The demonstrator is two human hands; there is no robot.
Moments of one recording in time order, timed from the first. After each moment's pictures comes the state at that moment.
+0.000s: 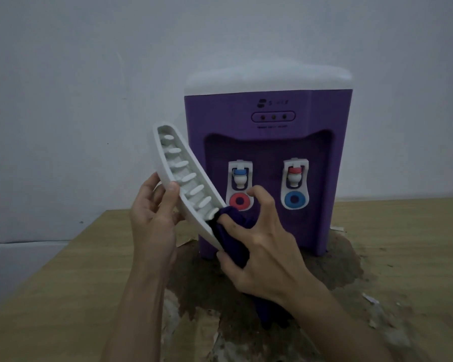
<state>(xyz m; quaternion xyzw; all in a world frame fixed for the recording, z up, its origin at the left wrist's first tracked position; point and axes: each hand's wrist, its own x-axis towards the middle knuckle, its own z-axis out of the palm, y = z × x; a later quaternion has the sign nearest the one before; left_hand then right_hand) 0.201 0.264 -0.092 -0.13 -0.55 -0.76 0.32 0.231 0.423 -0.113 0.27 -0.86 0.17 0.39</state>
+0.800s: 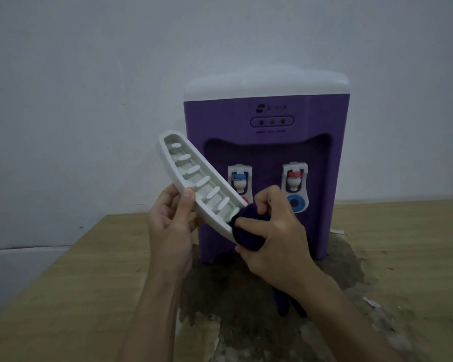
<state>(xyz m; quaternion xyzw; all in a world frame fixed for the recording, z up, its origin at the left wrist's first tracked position) 0.207 0.285 -0.090 -0.16 -0.53 -0.78 0.28 0.224 0.434 -0.099 0.28 -0.81 0.22 0.46</state>
